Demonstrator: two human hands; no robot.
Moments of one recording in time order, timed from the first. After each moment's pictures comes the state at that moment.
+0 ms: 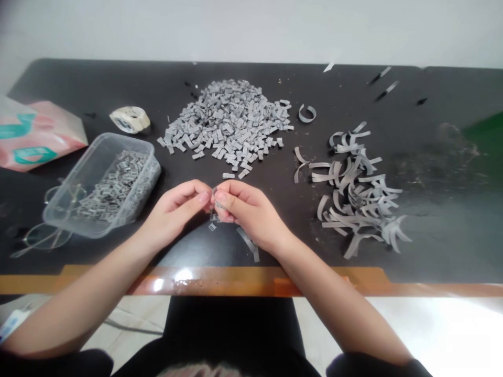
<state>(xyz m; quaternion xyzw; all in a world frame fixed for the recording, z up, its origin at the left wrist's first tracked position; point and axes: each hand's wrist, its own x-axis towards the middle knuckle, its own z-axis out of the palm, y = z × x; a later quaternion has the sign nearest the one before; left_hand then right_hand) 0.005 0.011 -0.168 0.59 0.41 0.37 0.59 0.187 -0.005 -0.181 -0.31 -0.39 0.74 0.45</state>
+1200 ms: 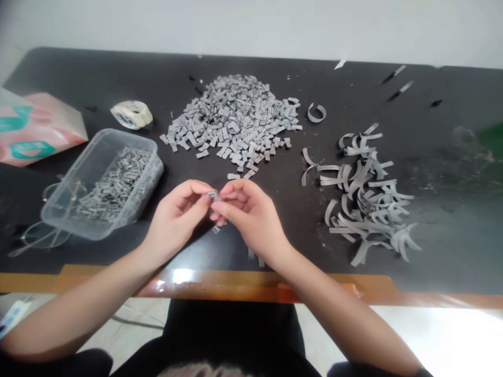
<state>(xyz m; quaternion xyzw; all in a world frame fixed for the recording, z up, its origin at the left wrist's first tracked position) 0.012 -0.001 -0.174 0.57 0.45 0.42 0.54 0.171 -0.009 -0.180 -0.38 -0.35 0.68 0.51</state>
